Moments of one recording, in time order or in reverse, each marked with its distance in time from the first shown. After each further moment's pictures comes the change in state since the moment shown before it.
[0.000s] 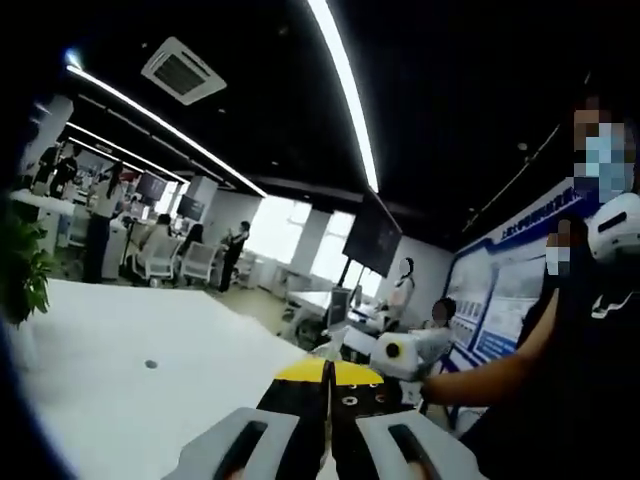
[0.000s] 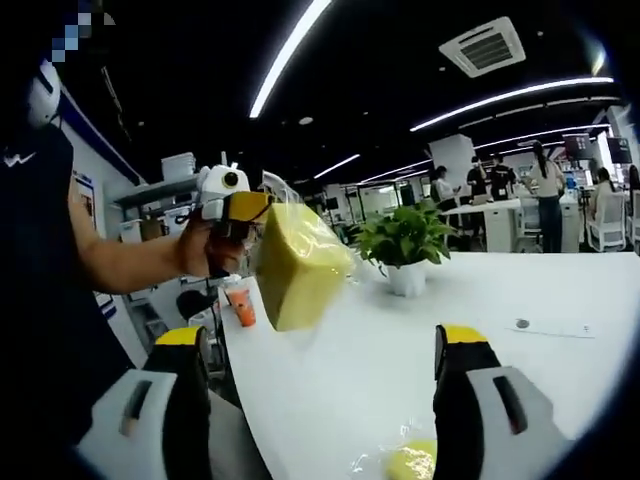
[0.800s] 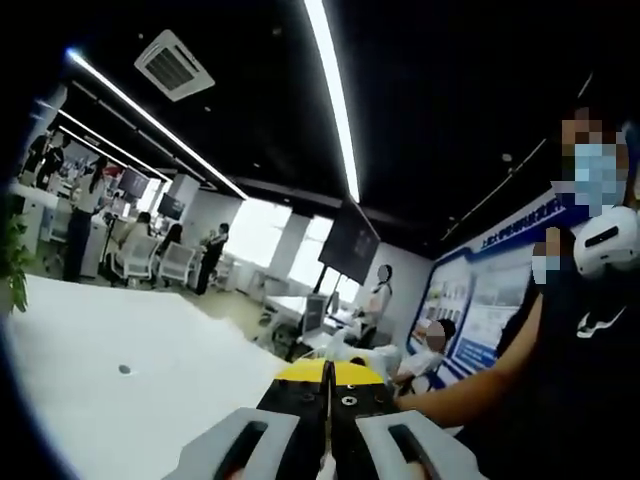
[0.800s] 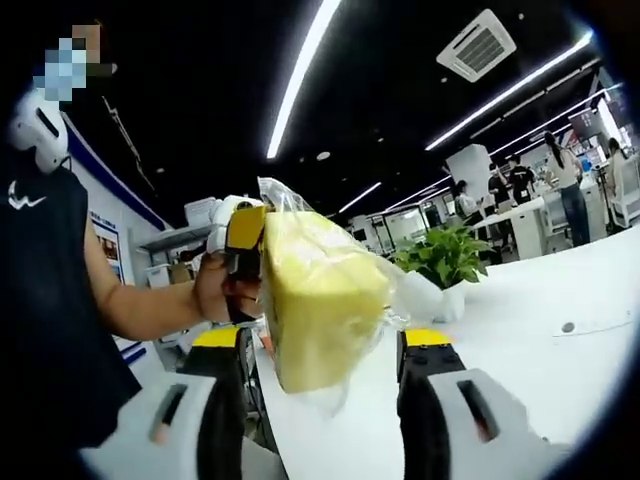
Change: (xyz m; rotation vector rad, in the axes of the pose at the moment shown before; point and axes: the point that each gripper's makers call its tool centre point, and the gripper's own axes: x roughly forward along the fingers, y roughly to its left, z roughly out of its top) left arm 0.018 -0.026 0.011 -0.021 -0.020 -0.088; right arm 0.024 0.024 0.025 0.104 -0.148 0.115
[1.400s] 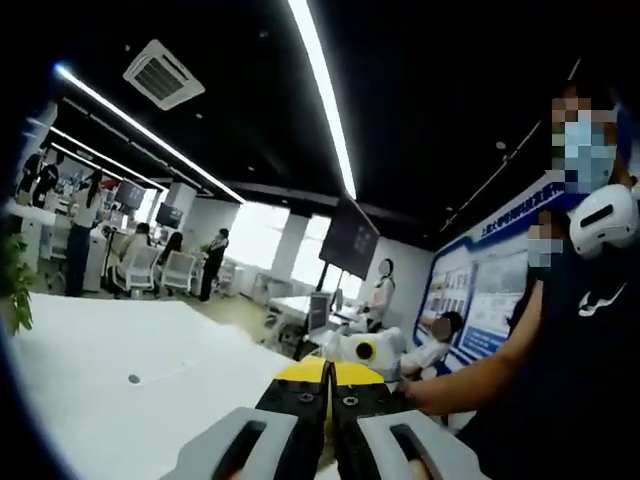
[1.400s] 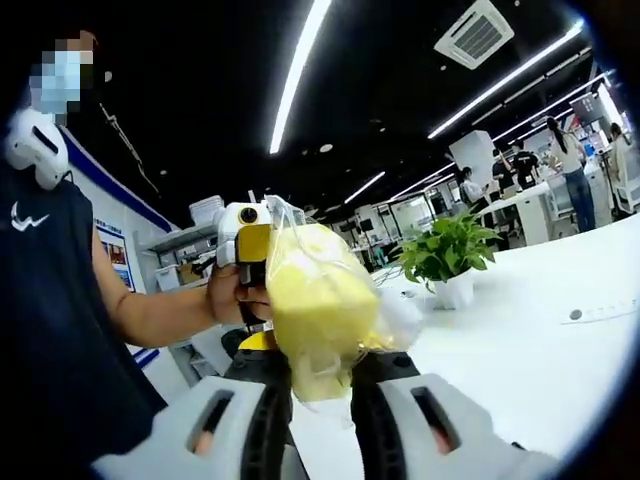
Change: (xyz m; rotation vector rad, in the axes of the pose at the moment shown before) left arm -0.010 0.008 -0.009 0.106 0.029 0.028; right arm -0.002 0.005 -0.002 0.064 0.088 0.024
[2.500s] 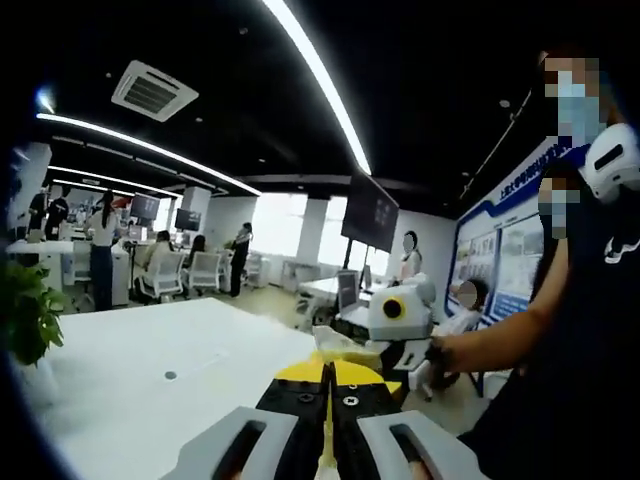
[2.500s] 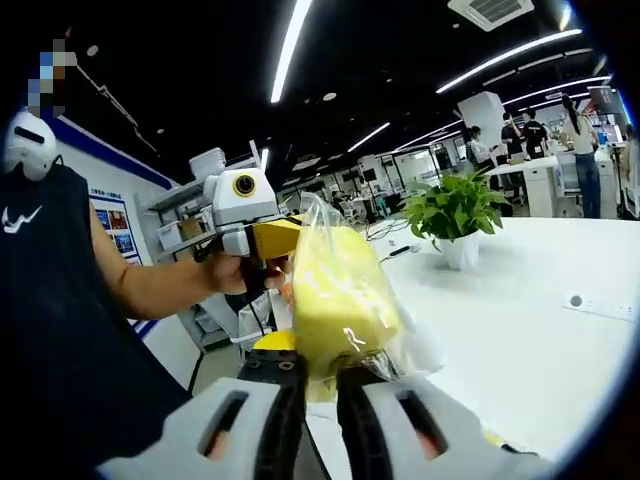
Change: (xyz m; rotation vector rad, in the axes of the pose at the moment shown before) left arm -0.018 0.012 -0.027 0.087 0.053 0.135; right arm 0.011 0.014 -0.024 -0.039 0.214 0.003
